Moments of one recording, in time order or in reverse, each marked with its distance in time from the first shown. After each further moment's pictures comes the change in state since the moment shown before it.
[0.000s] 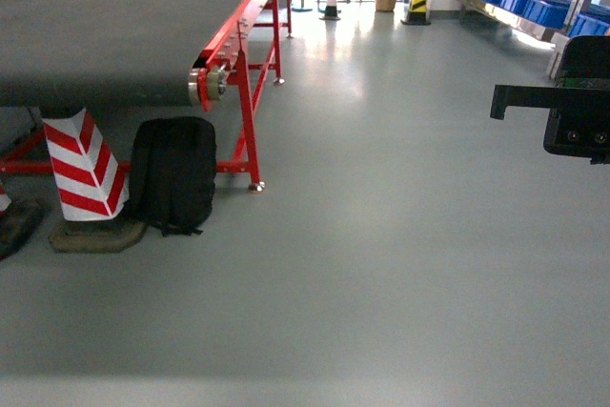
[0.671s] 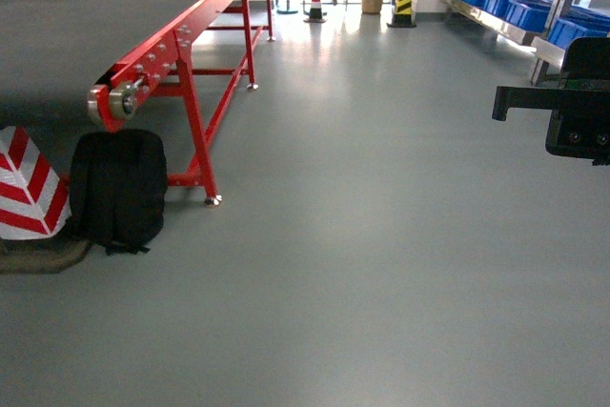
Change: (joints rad) left arm 0.000 -0.002 0.000 0.000 0.000 0.000; right arm 0.000 0.000 0.000 0.000 0.001 0.000
